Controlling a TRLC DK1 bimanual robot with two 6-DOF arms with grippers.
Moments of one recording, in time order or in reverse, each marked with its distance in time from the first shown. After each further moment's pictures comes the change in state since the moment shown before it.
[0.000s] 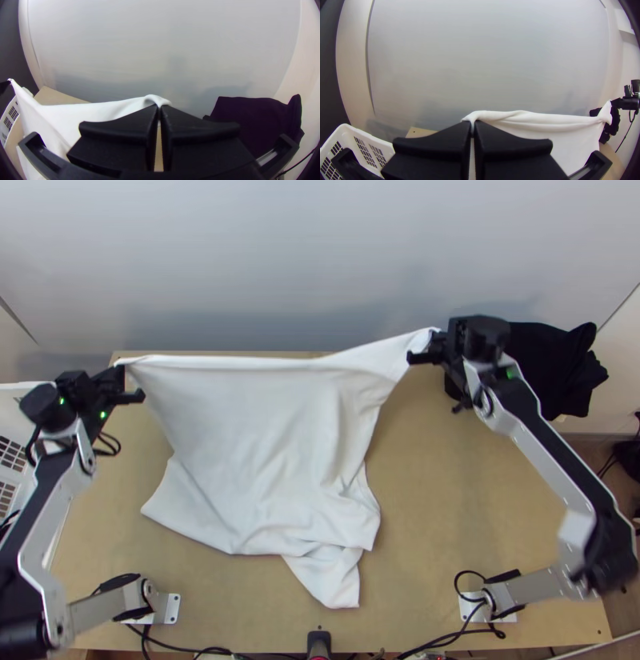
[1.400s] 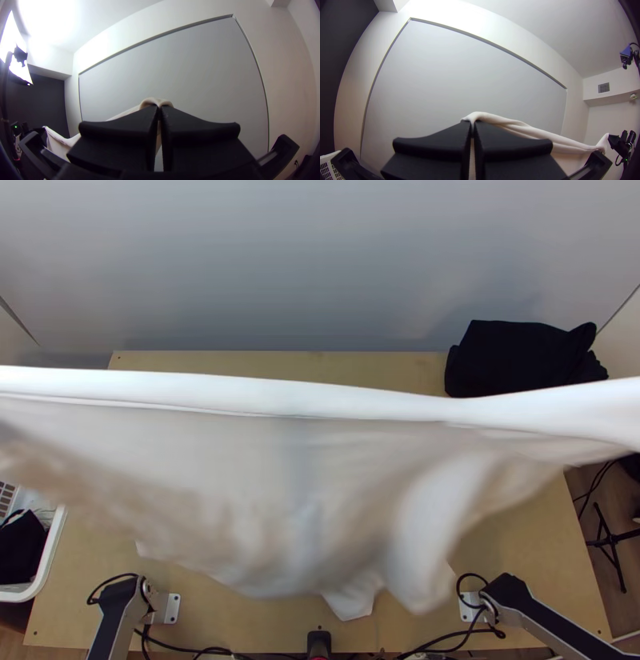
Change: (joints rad) left arm 0.052 -0.580 0.880 -0.879 0.034 -0.445; right arm 0.261 -0.707 0.721 -0.580 0.121 0.071
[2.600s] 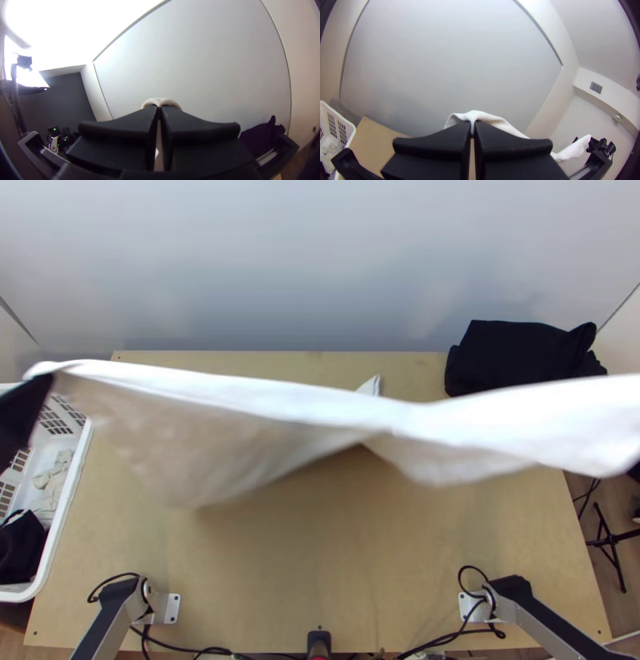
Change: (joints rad) left arm -0.058 0.158 0.039 -0.299 0.274 -0.031; right arm -0.335 0.129 0.211 -0.332 -0.504 0.348
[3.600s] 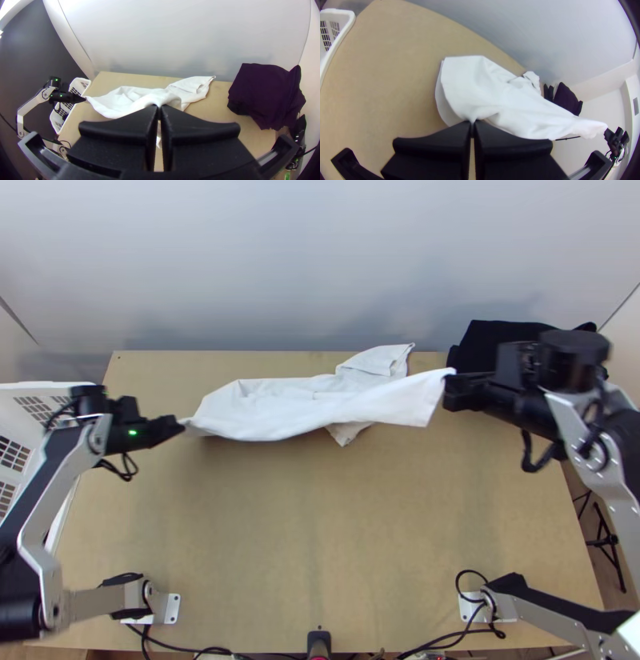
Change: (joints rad) left arm -0.083 0.503 -0.768 0.298 -0.035 0.280; right arm 0.132 0.216 -0.722 0.169 0.056 -0.234
